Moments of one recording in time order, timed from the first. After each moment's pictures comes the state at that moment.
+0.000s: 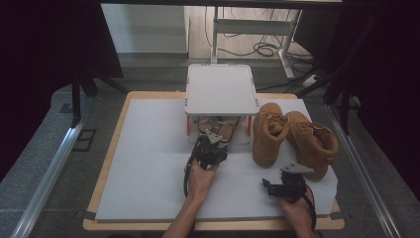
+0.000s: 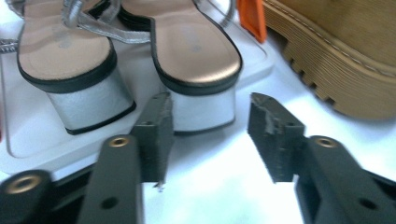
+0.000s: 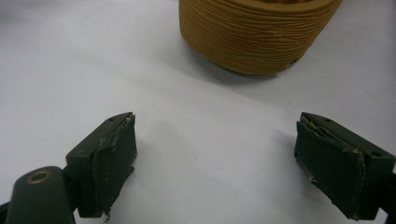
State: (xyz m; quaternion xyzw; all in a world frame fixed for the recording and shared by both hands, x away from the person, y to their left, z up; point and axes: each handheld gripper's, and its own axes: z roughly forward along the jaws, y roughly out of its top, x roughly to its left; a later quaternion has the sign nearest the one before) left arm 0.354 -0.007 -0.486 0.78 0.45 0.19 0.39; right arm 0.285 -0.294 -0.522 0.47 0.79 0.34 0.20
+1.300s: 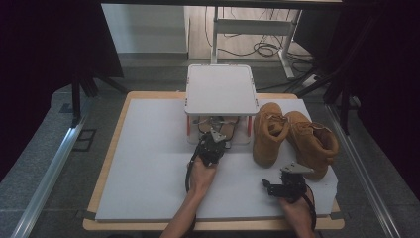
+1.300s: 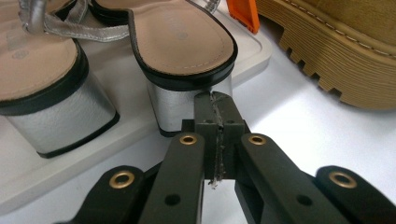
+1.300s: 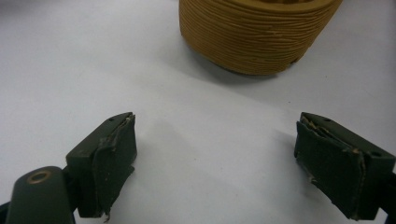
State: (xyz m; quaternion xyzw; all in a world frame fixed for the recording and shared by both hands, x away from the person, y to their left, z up) left arm 0.375 -0.017 -0.496 0.80 0.43 0.18 0.39; right arm 0.285 -0.294 -0.522 0.47 0.79 0.34 0.21
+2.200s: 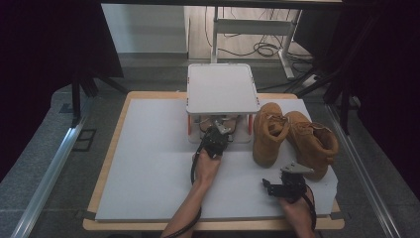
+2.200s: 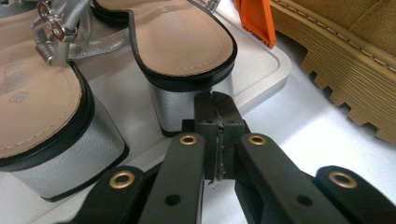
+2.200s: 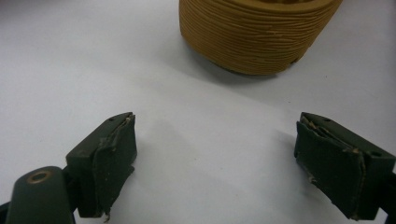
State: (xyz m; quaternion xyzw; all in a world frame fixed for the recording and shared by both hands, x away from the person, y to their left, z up) left arm 0.402 -0.032 -0.496 0.80 0.43 0.20 0.38; right arm 0.285 -0.294 -0.522 0.47 0.79 0.34 0.21
